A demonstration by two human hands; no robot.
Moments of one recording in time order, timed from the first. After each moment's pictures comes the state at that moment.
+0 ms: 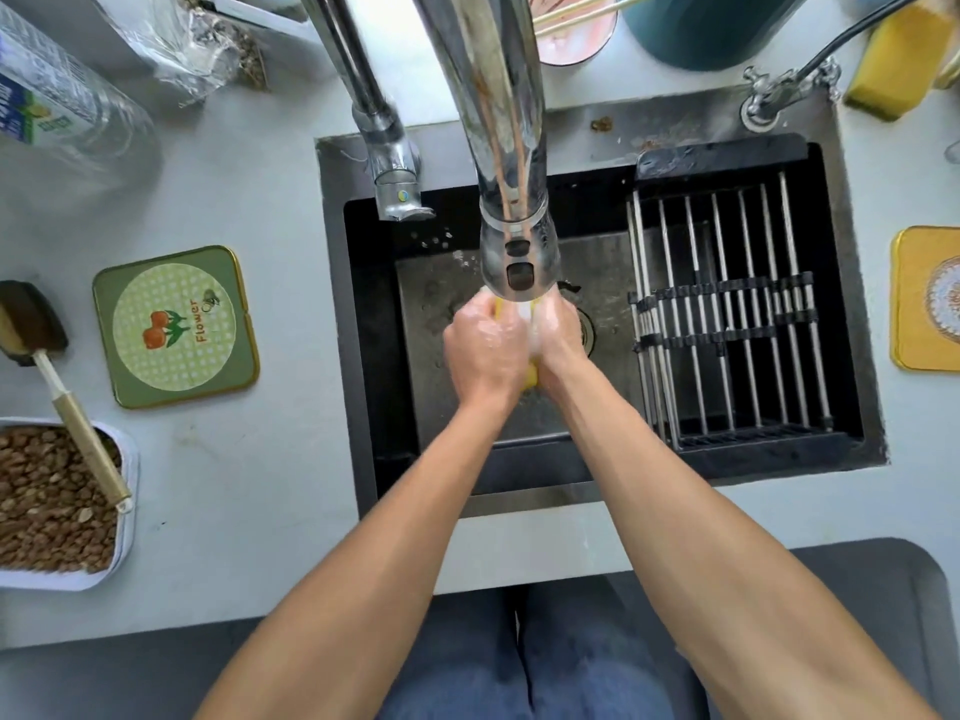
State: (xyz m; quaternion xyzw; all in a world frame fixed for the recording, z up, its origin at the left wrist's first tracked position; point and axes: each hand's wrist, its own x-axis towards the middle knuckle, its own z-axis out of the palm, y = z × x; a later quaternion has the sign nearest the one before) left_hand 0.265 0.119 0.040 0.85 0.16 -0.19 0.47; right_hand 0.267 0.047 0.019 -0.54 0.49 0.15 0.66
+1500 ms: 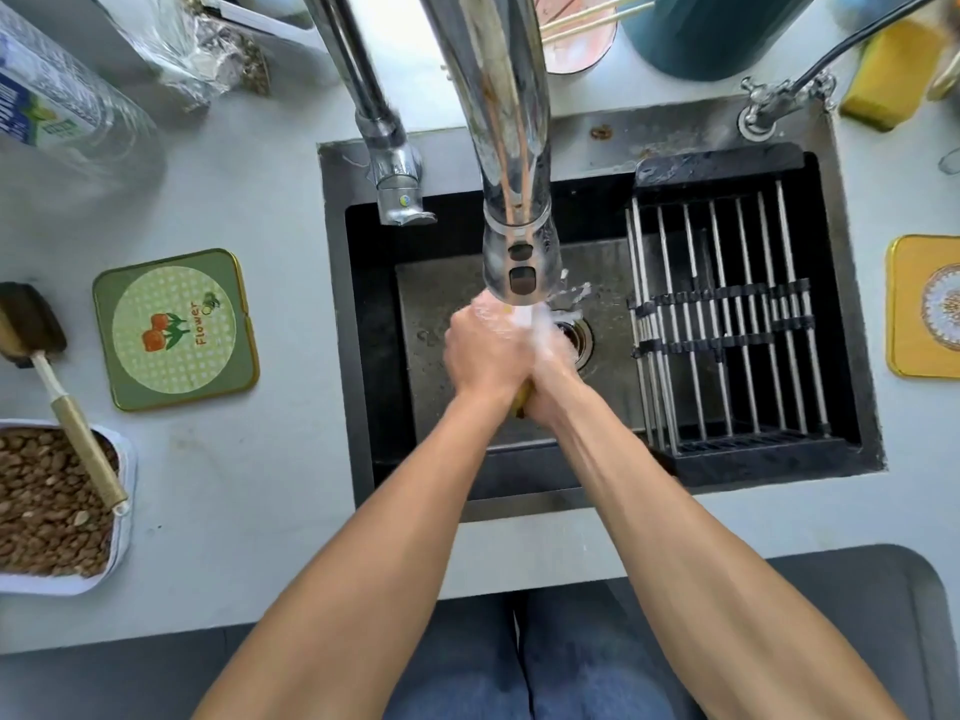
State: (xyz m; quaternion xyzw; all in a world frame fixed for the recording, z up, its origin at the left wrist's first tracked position) left_hand 0.273 0.118 0.040 0.88 0.12 -0.19 0.41; right_hand 0.239 0.058 0.023 -0.42 0.53 0.19 0.72
